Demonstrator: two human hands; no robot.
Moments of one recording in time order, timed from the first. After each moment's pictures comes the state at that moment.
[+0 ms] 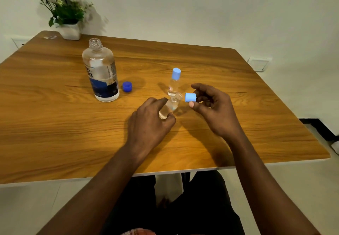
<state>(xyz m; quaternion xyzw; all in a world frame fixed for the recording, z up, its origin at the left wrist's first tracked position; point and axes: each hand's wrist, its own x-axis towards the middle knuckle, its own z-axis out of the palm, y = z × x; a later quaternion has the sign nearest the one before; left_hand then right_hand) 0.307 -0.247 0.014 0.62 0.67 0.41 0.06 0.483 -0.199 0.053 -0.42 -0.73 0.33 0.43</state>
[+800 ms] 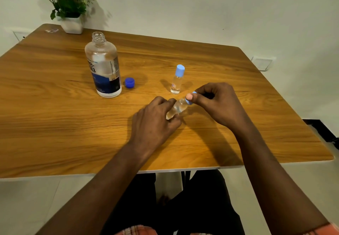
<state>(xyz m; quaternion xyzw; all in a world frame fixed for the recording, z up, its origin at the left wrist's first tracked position) 0.308 -0.249 0.011 0.66 0.66 0.36 0.03 0.475 -0.191 0.075 -0.47 -0.78 0.26 0.33</state>
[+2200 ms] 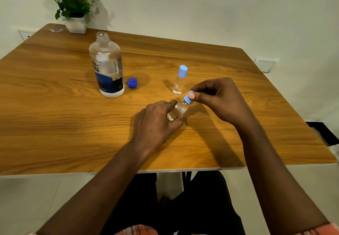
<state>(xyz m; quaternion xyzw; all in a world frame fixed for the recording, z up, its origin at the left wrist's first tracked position) 0.306 -0.250 0.014 0.66 0.65 0.38 0.07 0.474 -0.185 0.085 -0.44 -0.79 0.29 0.31</state>
